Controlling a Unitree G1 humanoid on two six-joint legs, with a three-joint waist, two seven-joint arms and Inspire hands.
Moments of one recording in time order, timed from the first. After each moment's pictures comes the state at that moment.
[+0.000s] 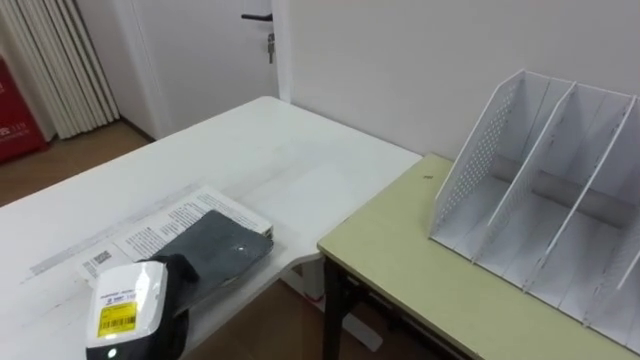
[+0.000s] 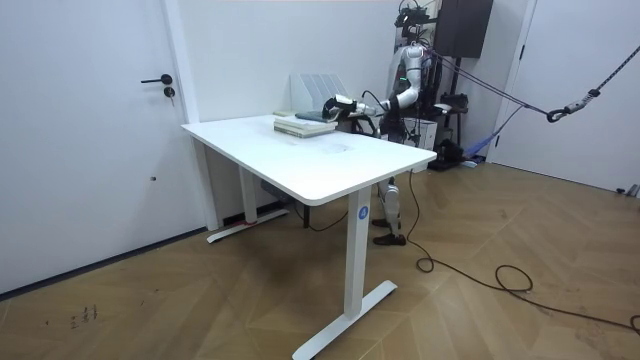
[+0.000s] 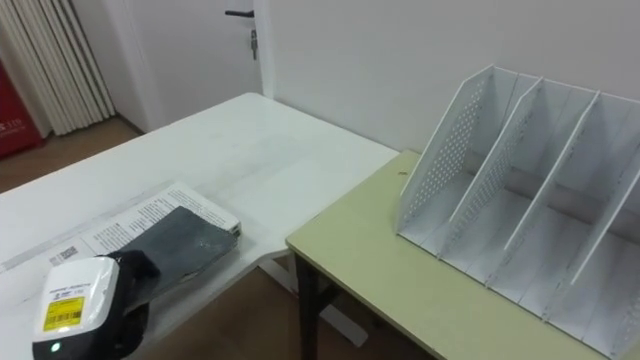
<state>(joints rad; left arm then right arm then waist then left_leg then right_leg) 0.21 0.27 -0.10 0.23 1.11 0.07 0.54 0.16 -0.29 0.02 1.18 0.11 0.06 0.14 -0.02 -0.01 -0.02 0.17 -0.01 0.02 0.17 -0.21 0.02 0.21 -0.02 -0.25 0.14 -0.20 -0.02</state>
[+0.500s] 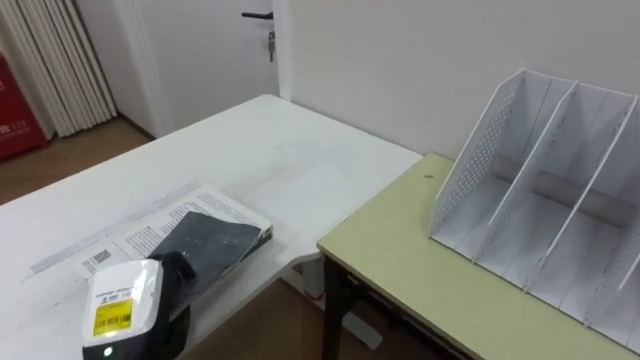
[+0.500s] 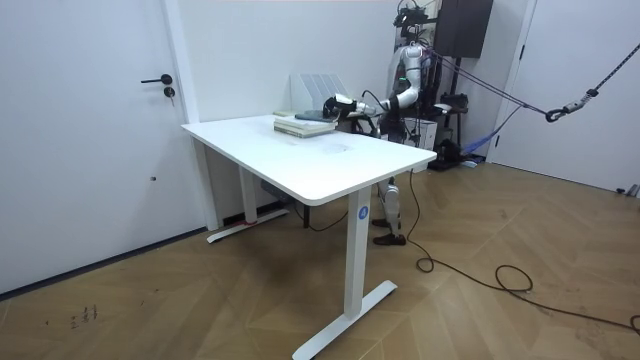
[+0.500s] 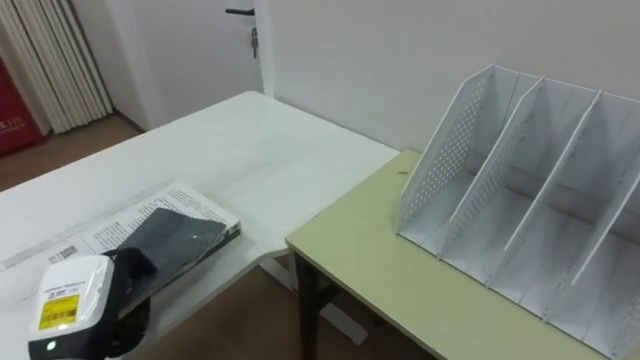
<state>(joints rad) 0.21 0.27 -0.10 0.16 1.01 0.05 0.51 0.15 -0.28 0.03 1.10 0.09 0.05 0.16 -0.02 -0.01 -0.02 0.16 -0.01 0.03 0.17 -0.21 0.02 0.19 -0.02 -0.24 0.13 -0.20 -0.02</state>
